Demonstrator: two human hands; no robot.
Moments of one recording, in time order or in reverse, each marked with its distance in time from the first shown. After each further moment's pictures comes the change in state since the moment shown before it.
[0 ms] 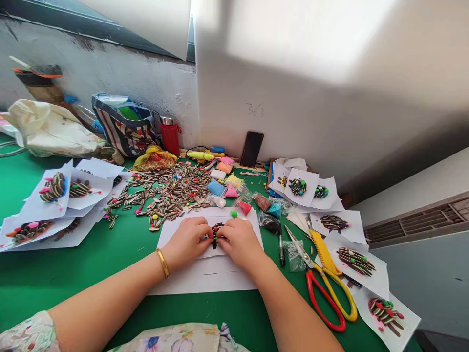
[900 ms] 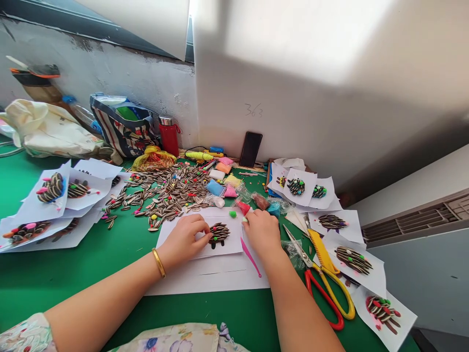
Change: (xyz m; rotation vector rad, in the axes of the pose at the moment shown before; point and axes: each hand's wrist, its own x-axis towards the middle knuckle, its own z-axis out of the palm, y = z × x) left_hand 0.001 0.002 -0.012 -0.110 0.056 -0.025; right_hand -0.002 0.037 -0.025 -0.438 -0.017 0.411
